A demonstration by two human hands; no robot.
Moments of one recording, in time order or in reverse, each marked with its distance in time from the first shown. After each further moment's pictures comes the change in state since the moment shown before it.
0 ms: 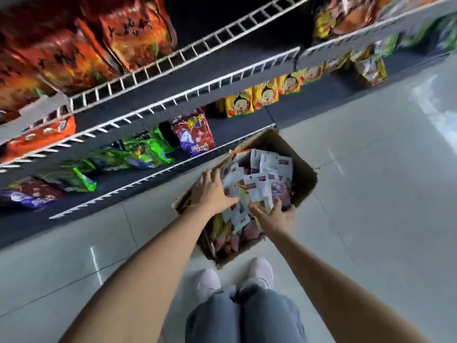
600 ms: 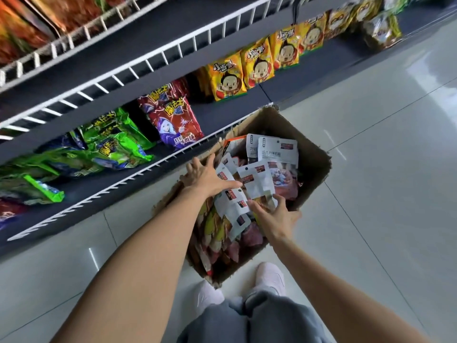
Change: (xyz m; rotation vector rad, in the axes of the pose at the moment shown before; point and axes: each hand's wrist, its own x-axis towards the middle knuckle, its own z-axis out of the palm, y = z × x) left_hand 0.105 -0.007 0.053 -0.025 -0.017 -0.090; right_hand 0.089 0.052 0.065 0.363 0.123 0.020
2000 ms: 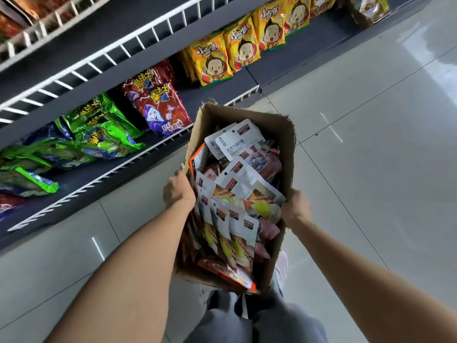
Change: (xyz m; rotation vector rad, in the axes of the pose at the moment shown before) left_hand -0.048 -0.012 0.023 -0.598 0.327 -0.515; right_hand -0.005 -0.003 -0.075 -0.337 -0.019 0.034
